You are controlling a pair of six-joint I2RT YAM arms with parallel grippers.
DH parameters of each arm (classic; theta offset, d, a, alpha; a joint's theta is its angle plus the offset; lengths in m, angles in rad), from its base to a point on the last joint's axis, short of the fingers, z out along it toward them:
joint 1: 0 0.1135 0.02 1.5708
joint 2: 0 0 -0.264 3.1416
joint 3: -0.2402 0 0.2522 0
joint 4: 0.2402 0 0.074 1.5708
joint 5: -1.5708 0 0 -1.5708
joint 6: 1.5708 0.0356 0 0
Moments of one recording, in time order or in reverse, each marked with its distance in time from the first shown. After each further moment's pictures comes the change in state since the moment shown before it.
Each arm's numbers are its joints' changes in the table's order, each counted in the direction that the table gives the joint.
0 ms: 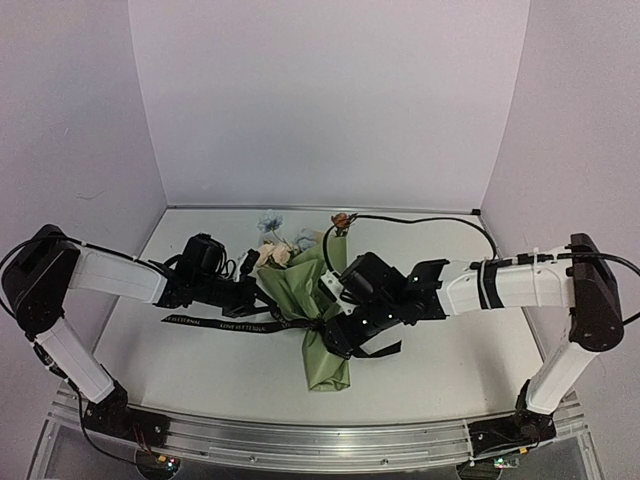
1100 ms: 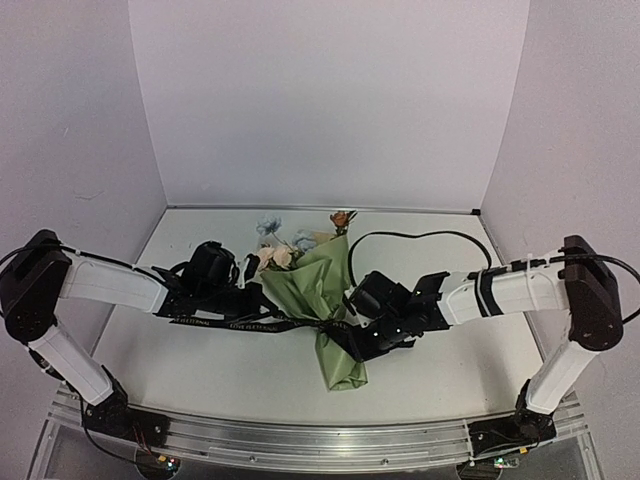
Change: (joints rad) left arm -0.124 0.045 0.015 0.036 0.263 -0.091; right arm -0.027 0.003 0.114 0.027 -0.041 0.199
